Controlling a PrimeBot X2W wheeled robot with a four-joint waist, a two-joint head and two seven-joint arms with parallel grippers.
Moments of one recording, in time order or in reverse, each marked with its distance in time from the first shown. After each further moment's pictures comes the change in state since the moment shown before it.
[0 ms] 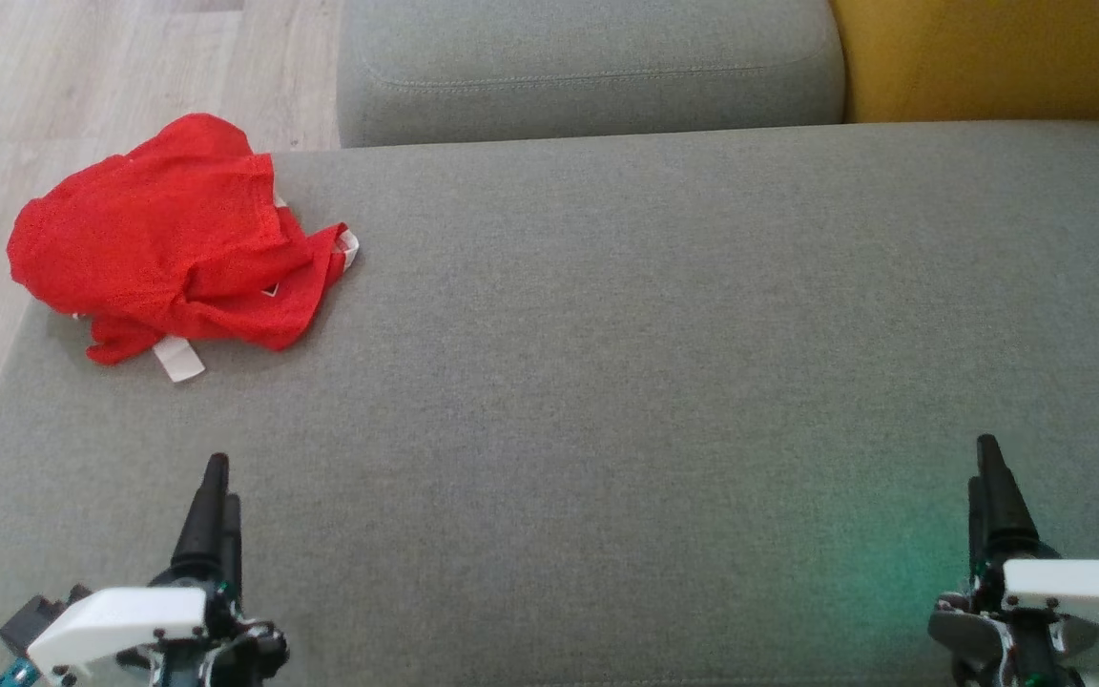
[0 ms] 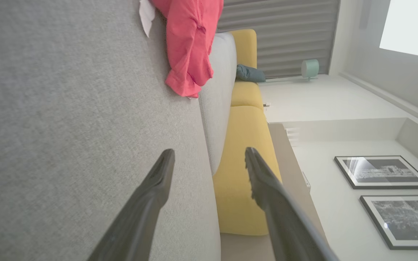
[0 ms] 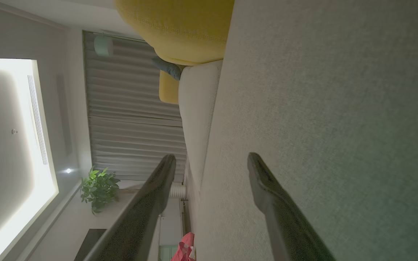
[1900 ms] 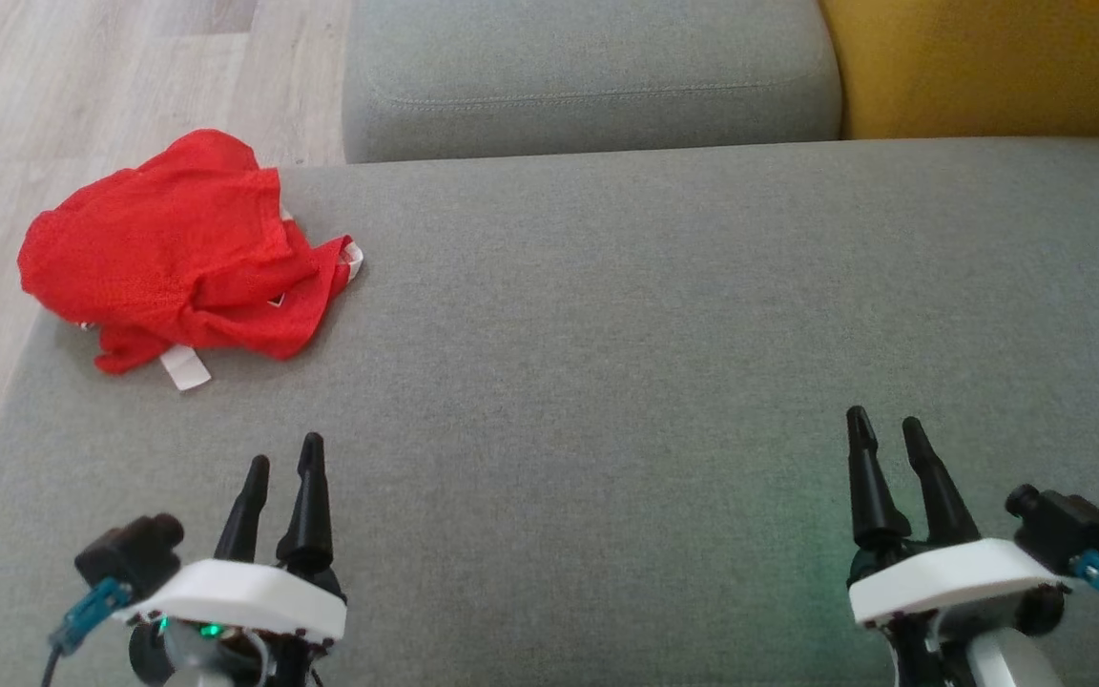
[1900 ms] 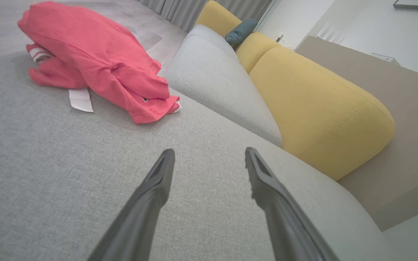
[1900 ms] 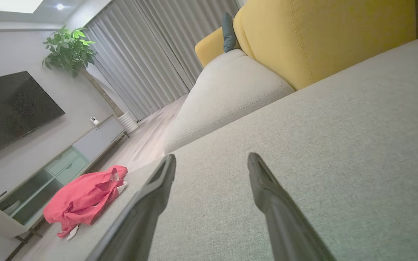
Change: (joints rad) left arm 0.010 0.004 -0.145 -0.091 0.858 0.072 -0.155; right arm 0.001 -0.001 0.172 -0.080 -0.869 0.000 -0.159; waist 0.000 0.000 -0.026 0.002
